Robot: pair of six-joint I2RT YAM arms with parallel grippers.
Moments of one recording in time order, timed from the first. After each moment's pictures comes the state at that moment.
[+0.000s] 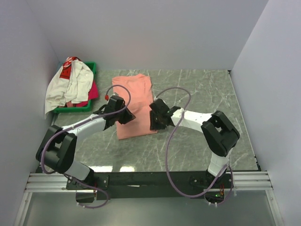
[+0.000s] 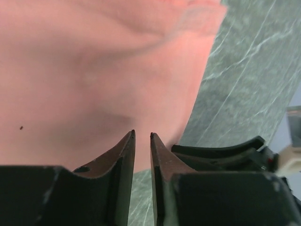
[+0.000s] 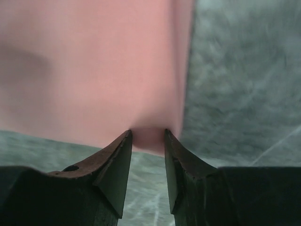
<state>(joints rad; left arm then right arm) -0.46 1.48 0.83 -0.11 0.03 -1.03 0.74 1.79 1.14 -0.36 0.03 0.64</state>
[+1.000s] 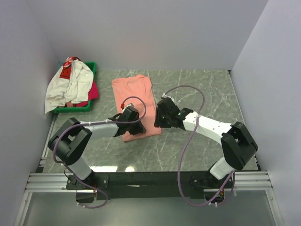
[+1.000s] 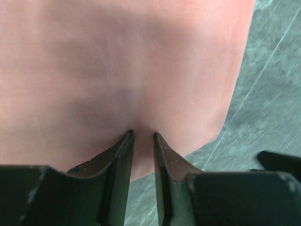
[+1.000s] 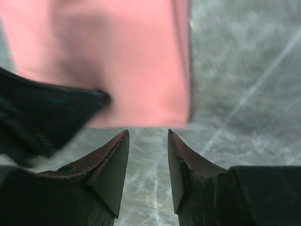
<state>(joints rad) -0.67 1.64 0.78 -0.01 0.01 -1.02 0.73 1.55 0.98 -0.37 0.09 0.69</state>
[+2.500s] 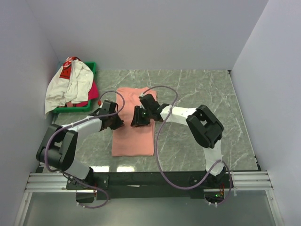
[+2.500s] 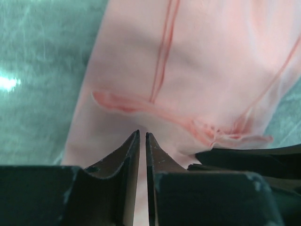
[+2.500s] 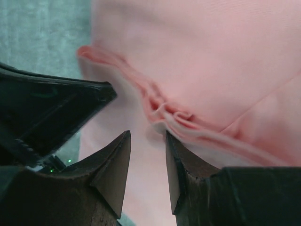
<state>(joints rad) -0.37 1.49 0.74 -0.19 -0.02 -0.90 0.77 2.00 1.31 -0.14 -0.27 0.74</state>
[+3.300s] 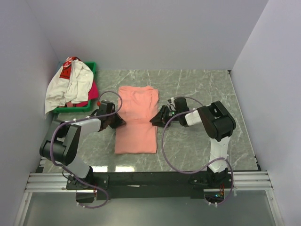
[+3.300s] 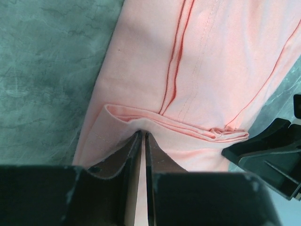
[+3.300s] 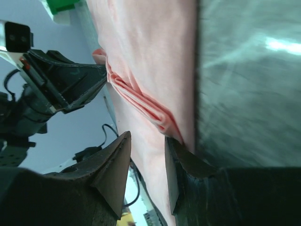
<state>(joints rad) -0.29 1.58 0.69 0.03 0.12 -0.94 0.40 2.01 0.88 0.46 -0.76 1.04</state>
